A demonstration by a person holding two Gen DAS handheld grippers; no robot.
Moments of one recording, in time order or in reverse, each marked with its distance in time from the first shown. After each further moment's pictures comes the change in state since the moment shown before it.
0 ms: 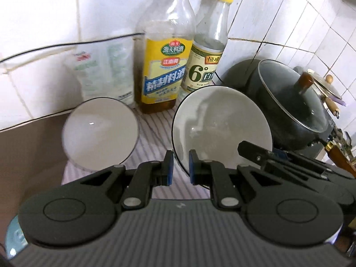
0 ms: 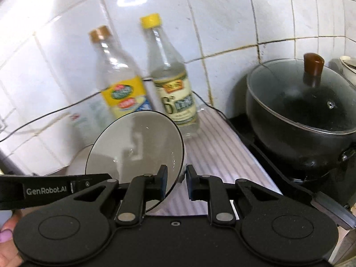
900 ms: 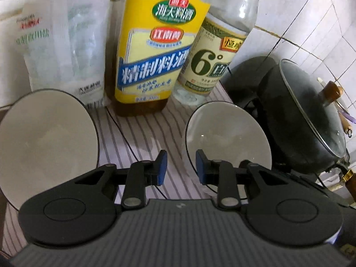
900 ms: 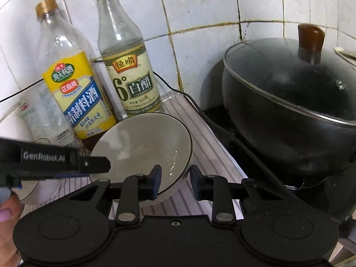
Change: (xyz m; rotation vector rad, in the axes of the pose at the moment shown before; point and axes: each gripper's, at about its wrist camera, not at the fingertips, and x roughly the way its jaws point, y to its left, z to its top) left arm 0.129 0.006 0.020 -0.091 0.026 -0.098; right arm 0.083 -0.053 -0.003 0.013 0.032 -0.129
